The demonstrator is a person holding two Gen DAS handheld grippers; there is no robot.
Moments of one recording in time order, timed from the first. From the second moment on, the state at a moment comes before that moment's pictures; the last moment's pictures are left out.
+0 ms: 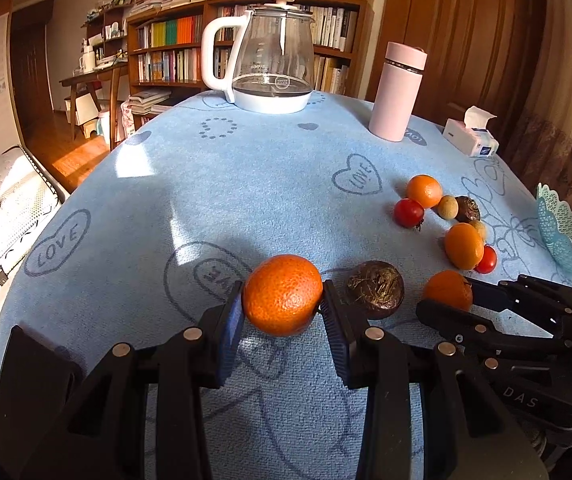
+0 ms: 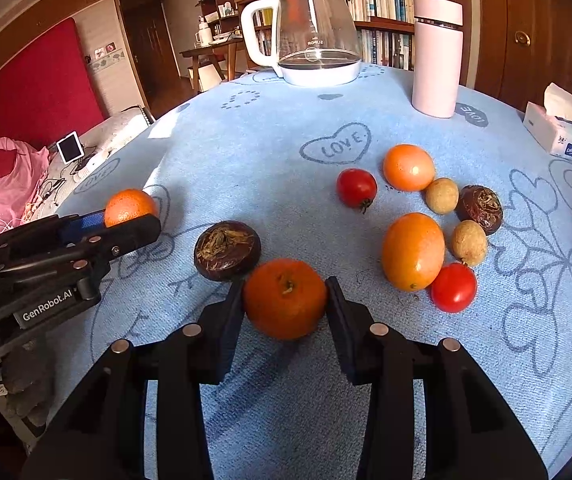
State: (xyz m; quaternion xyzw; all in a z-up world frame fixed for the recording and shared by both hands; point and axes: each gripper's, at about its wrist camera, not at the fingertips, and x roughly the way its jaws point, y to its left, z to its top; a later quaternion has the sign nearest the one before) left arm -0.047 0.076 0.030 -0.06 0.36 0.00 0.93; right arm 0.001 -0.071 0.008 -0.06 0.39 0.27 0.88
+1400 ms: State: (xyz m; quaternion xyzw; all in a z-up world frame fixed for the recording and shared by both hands) left arm -0.053 0.070 0.038 -0.05 0.35 0.02 0.94; right arm -0.006 -0.098 0.036 -0.01 0.34 0.25 0.91
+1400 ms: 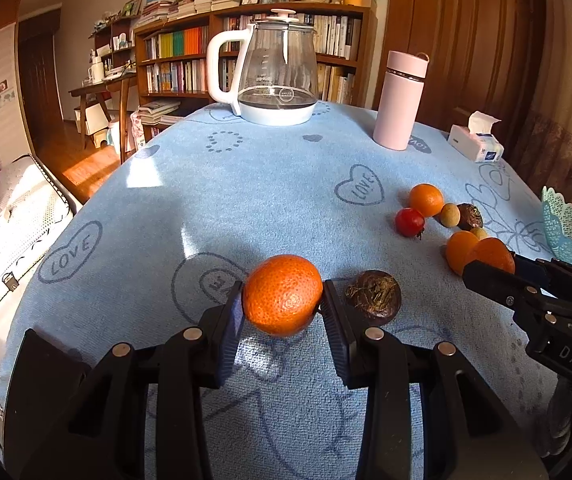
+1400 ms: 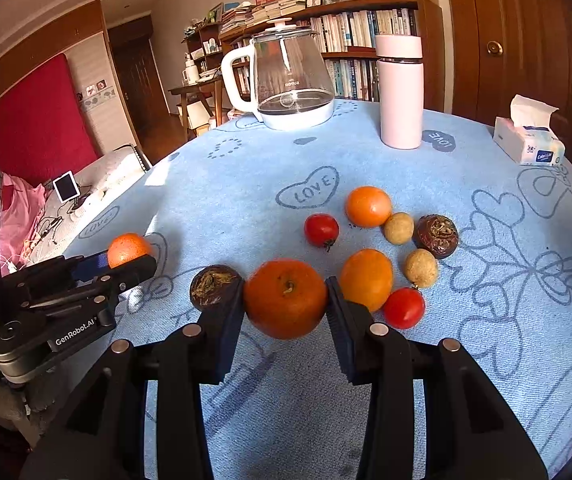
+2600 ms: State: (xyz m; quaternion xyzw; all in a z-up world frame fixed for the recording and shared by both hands) left arm -0.031 -0.072 0.094 0.02 0.29 -0.11 0.95; right arm -0.007 -0.369 0.068 0.09 0.28 -0.10 0.95
